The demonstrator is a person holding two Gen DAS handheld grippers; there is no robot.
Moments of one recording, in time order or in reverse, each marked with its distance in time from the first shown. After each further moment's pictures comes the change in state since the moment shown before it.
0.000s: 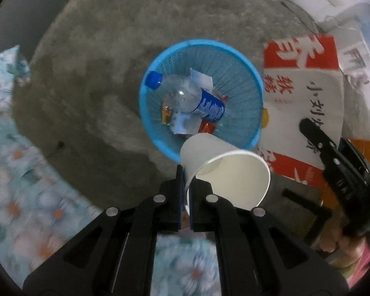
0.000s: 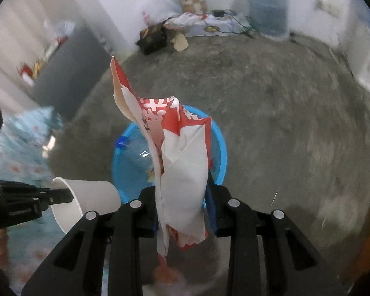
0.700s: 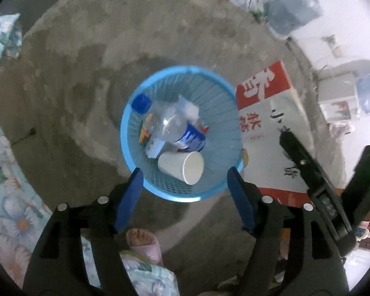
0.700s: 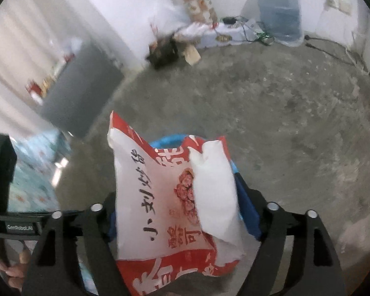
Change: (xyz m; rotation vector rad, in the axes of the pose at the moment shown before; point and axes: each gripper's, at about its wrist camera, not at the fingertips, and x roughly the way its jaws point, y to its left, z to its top) left arm -0.014 0.026 0.010 -0.217 -0.135 -0.199; right arm 0.009 -0.023 0.027 0.137 -0.111 0.191
